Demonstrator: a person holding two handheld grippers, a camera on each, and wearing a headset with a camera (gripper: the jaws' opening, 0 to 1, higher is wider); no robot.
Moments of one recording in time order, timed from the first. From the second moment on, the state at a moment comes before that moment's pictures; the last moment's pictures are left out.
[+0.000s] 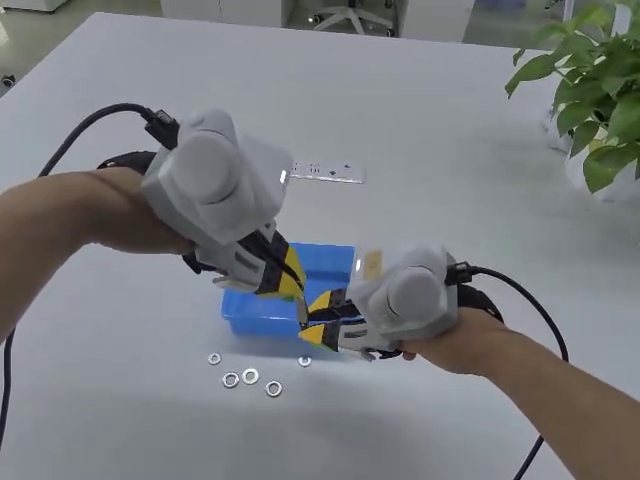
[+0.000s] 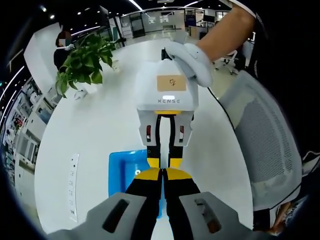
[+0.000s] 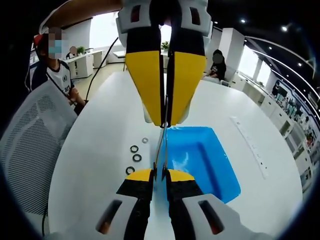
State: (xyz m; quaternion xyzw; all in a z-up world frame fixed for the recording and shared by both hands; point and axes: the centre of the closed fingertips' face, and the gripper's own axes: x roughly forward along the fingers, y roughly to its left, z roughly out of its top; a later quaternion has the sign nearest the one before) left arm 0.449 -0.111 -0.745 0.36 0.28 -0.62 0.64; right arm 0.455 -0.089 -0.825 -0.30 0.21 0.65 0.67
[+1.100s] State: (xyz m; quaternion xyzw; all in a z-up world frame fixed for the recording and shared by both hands) left arm 0.442 -0.115 -0.781 0.34 0.29 -0.63 0.64; right arm 0.444 -0.092 -0.860 -0.28 0.23 0.65 0.67
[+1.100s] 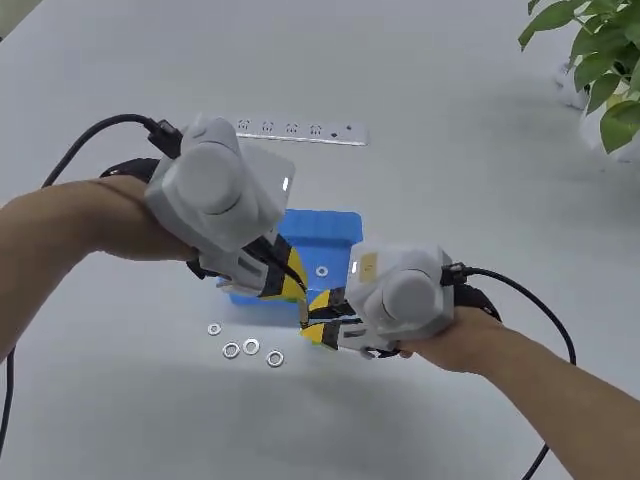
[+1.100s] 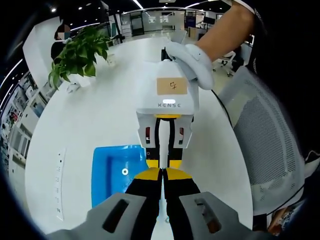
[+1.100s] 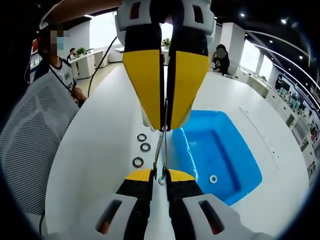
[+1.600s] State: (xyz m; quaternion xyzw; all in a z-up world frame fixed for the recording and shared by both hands) left arm 0.441 -0.119 -0.789 0.33 0.29 -0.63 0.64; right arm 0.446 -0.094 -0.870 -0.29 0.23 0.65 0.66
